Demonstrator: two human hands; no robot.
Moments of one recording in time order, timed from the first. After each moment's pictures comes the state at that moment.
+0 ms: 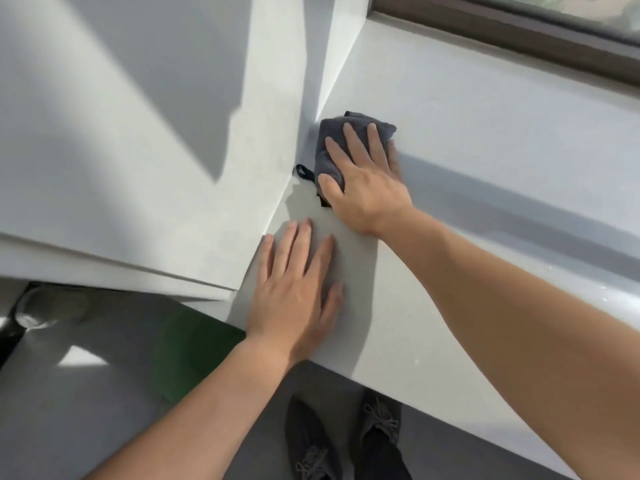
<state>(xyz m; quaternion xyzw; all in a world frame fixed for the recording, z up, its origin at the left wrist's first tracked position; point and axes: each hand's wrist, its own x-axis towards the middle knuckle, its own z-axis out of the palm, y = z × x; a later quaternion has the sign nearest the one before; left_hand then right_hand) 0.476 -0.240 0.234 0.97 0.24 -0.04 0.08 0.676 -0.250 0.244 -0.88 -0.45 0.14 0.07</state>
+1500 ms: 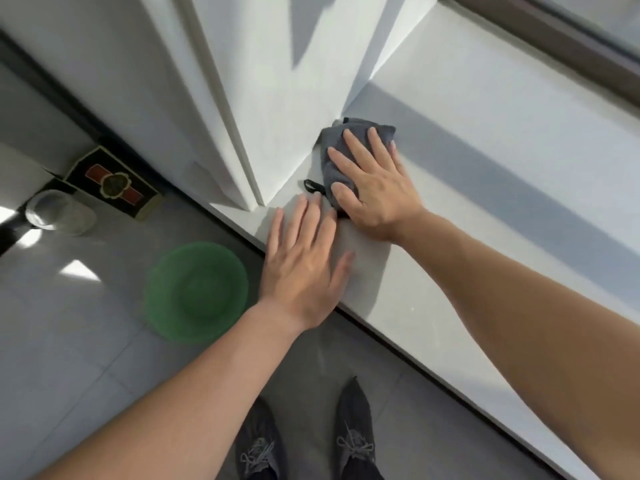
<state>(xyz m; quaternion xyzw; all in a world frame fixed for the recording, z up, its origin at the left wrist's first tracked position) 0.444 -0.302 0.234 0.92 0.35 0.04 0.15 0.628 -0.302 0.245 -0.78 -0.60 0.15 0.04</state>
